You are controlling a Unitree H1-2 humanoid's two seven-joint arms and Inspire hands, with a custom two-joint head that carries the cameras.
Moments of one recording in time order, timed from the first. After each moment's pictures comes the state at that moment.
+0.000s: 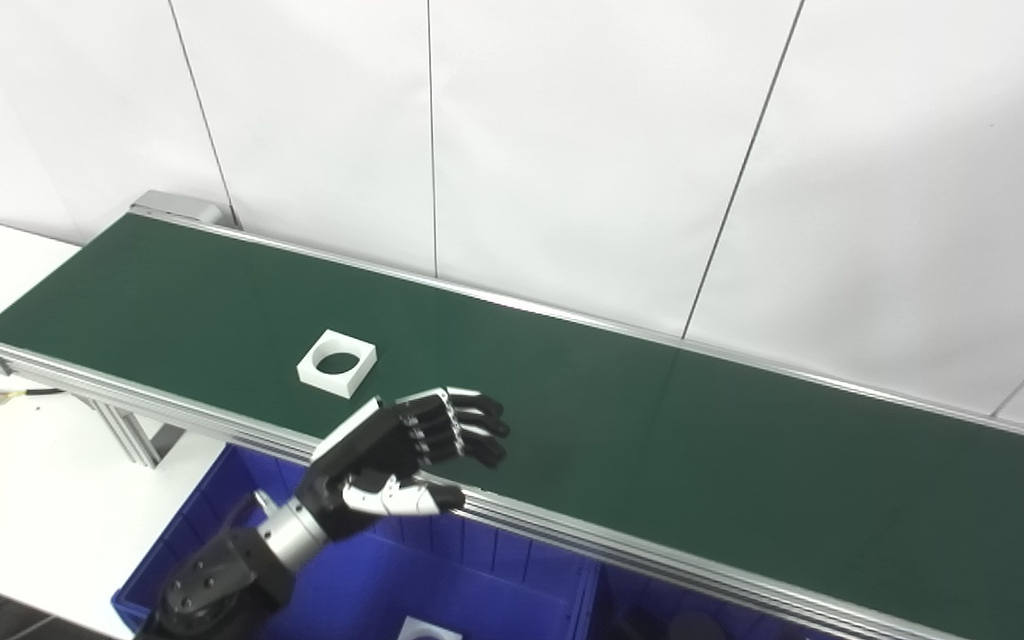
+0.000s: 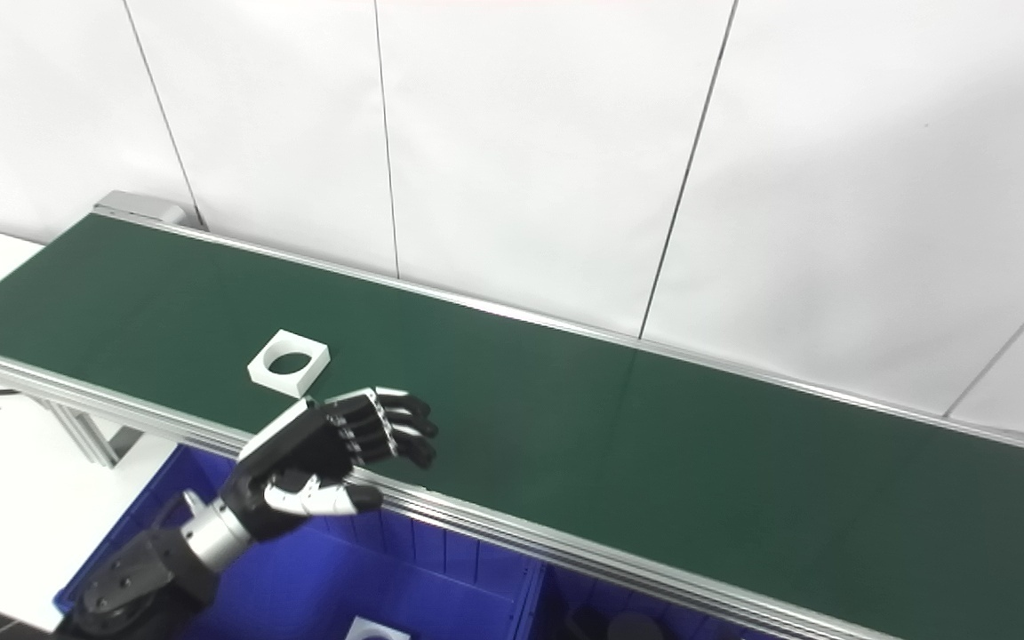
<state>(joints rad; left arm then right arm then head) 0.00 0.29 0.02 -0.01 -0.33 -0.19 -0.50 0.24 -0.13 0.14 0.31 -0.07 -0.42 -0.13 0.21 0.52</state>
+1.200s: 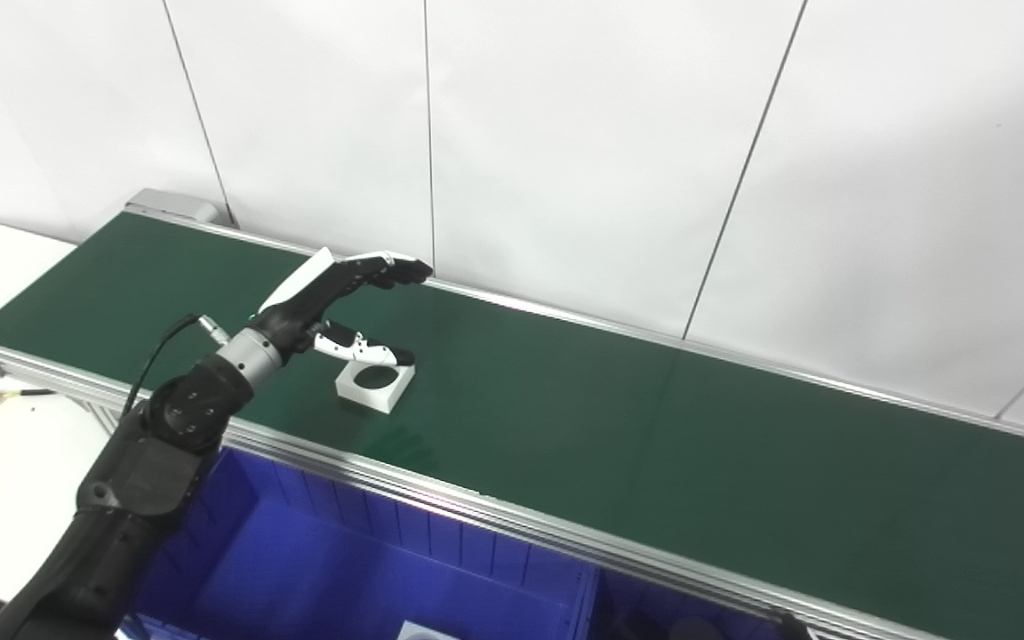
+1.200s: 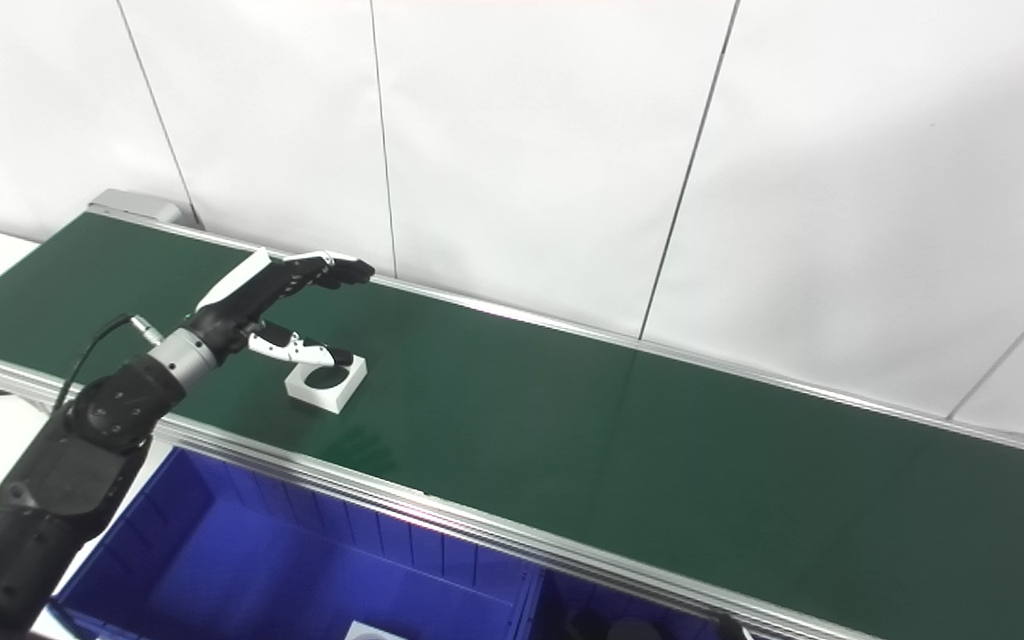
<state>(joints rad) -0.39 0.52 -0.03 0.48 0.33 -0.43 -0.23 0.20 -0.15 0.17 0.31 -0.09 -0.42 -0.13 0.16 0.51</state>
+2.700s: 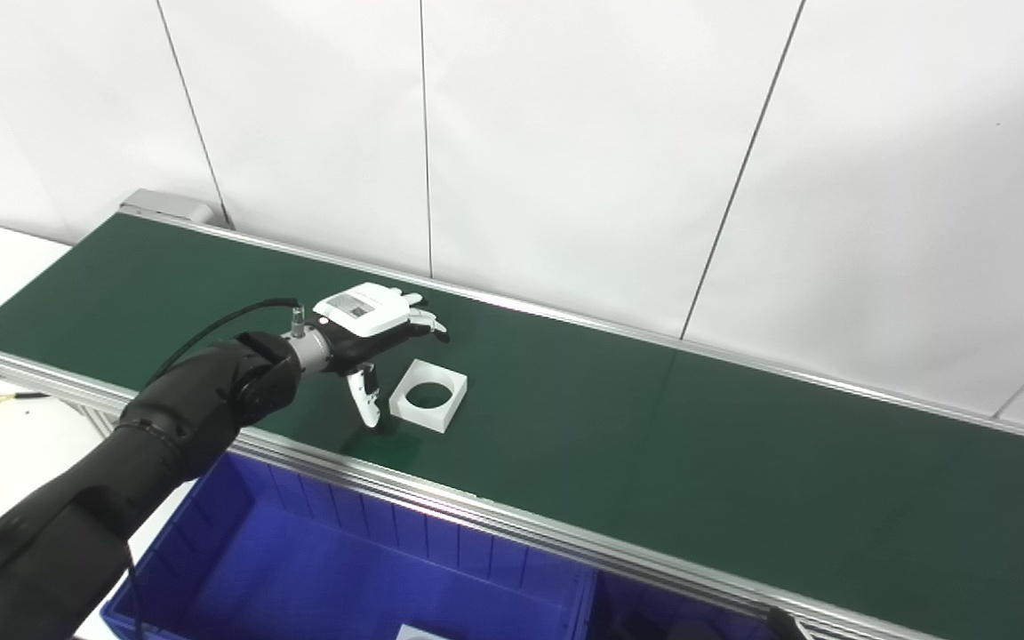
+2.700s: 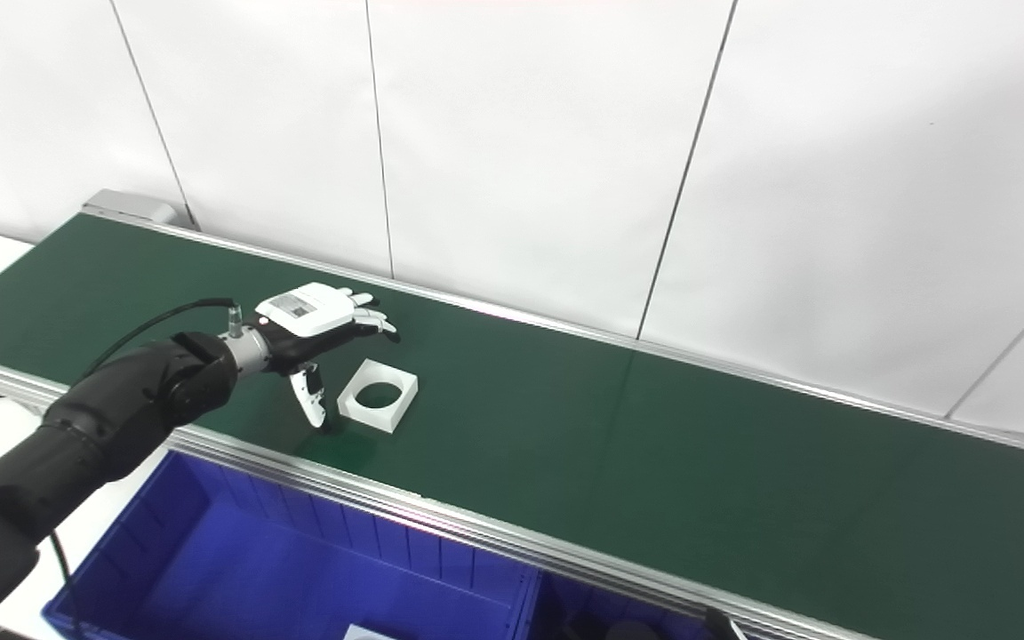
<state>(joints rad) -0.59 0.58 -0.42 0.70 0.82 -0.39 -0.06 0.23 -0.15 0.19 0.26 -0.11 -0.42 -0.16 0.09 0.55</state>
